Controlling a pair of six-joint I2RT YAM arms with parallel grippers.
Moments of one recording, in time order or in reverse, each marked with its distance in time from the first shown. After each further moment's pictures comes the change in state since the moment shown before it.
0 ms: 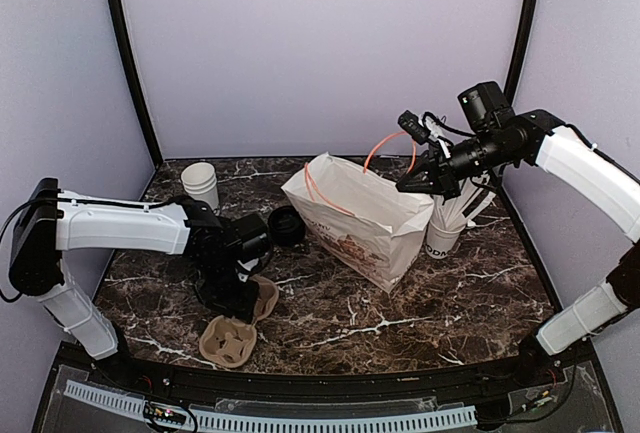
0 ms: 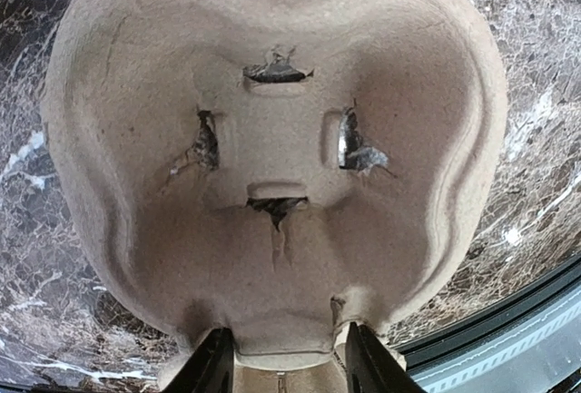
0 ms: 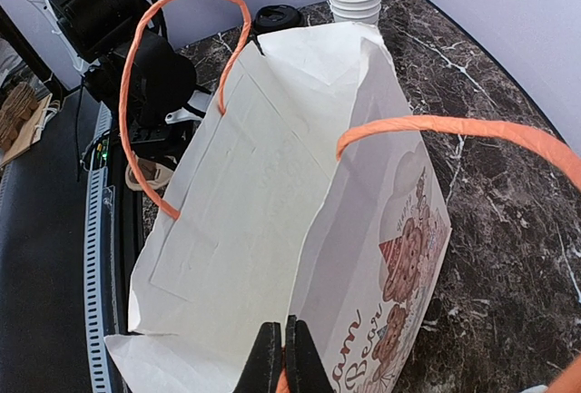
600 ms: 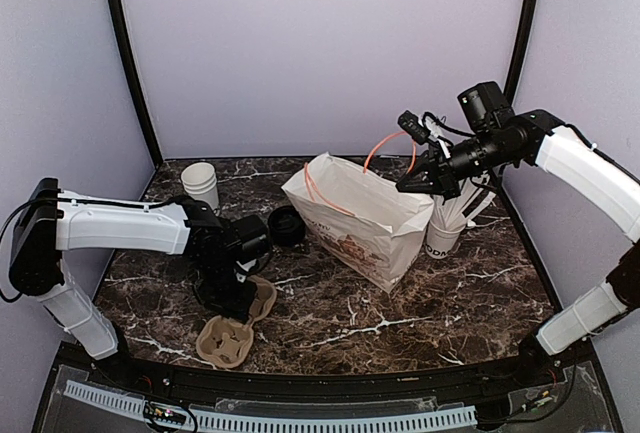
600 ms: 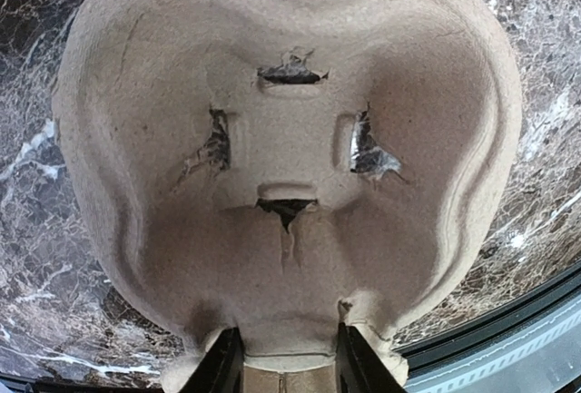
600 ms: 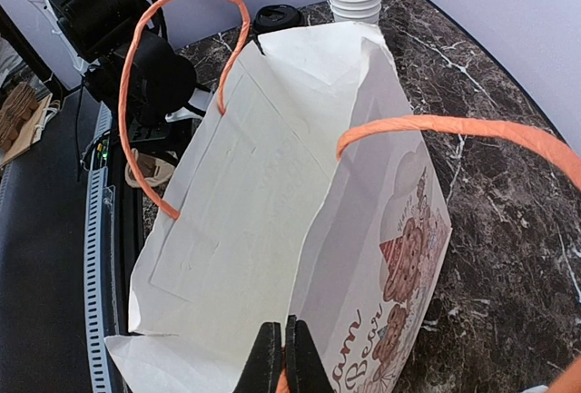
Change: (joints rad) left arm 0.000 0.002 0.001 -0.019 -0.016 -0.008; right arm 0.000 0.000 0.000 0.000 -0.001 -0.001
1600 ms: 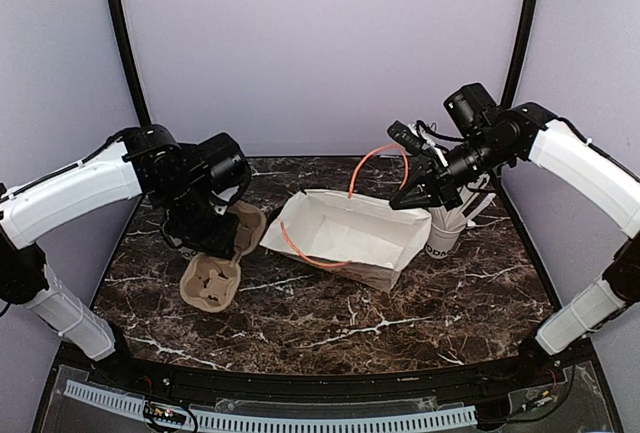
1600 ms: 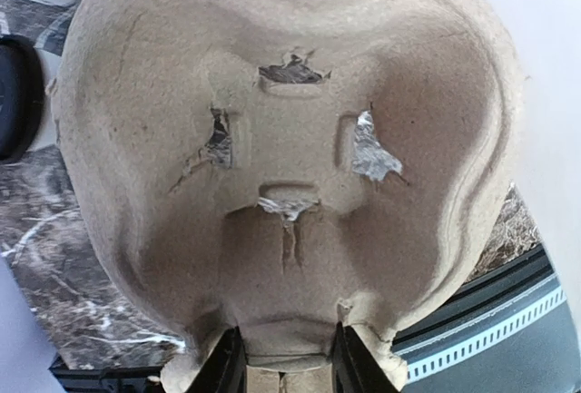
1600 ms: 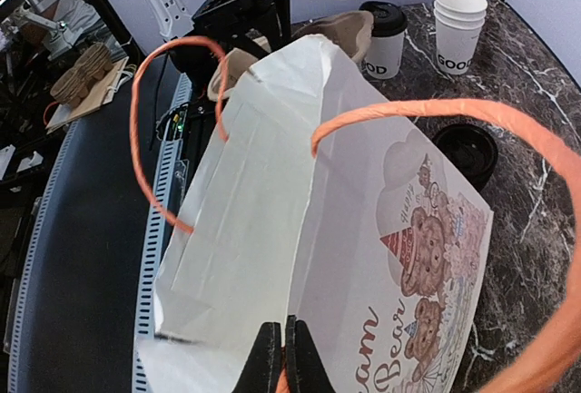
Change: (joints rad) left arm 0.043 -0.115 0.401 -0.318 -0.192 0.061; right arm 0.069 0.033 0.061 -0.169 -0.123 -0.127
